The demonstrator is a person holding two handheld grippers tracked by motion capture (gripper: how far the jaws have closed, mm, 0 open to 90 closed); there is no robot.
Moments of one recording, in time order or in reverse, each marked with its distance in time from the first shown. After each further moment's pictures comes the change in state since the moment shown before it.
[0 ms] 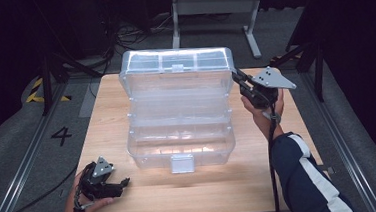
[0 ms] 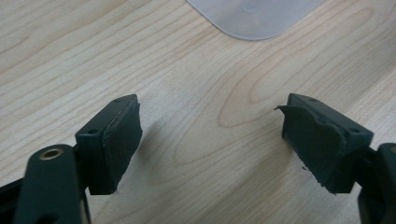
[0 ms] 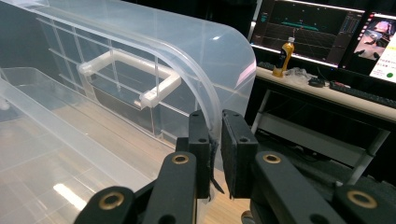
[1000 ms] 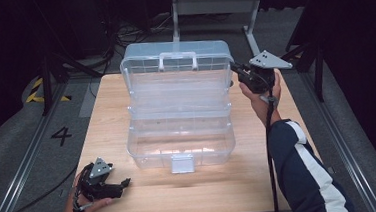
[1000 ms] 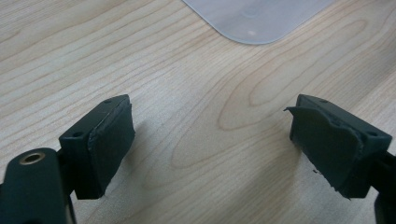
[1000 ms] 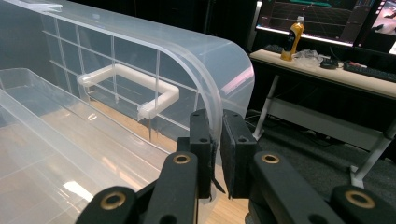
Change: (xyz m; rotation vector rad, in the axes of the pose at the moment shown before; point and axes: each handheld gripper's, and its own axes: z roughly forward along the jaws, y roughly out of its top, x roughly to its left) left arm 0.005 -0.007 0.004 -0.055 -0.022 -0.022; right arm -0.024 0.013 0.032 0.068 0.035 0.061
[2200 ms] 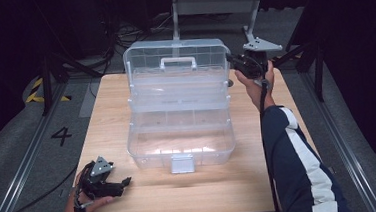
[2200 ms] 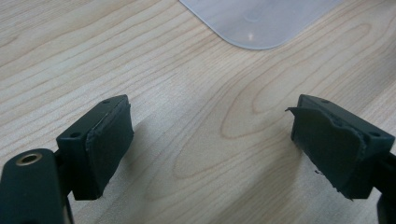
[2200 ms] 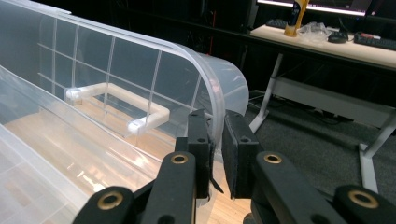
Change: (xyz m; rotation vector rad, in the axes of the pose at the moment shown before) left arm 0.001 0.003 0.003 0.003 -0.007 -0.009; right arm -0.026 0.007 0.046 0.087 0.007 0.053
